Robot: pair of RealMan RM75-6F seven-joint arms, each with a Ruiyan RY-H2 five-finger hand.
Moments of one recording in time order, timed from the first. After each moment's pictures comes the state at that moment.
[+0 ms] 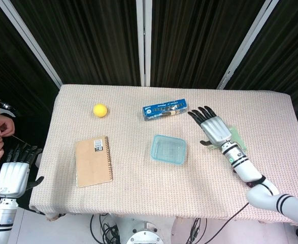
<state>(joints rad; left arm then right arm) -0.13 -1.18 -0.05 -1.71 1.50 1.49 0.29 0.69 -1.44 0.22 -1.18 -1.49 0.90 0.00</state>
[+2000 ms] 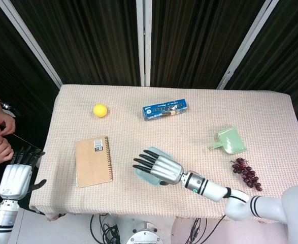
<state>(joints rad) -0.13 -1.19 -0.03 -1.67 1.52 1.47 0.22 0.87 -1.58 0.01 -1.36 -1.77 0.95 -0.01</state>
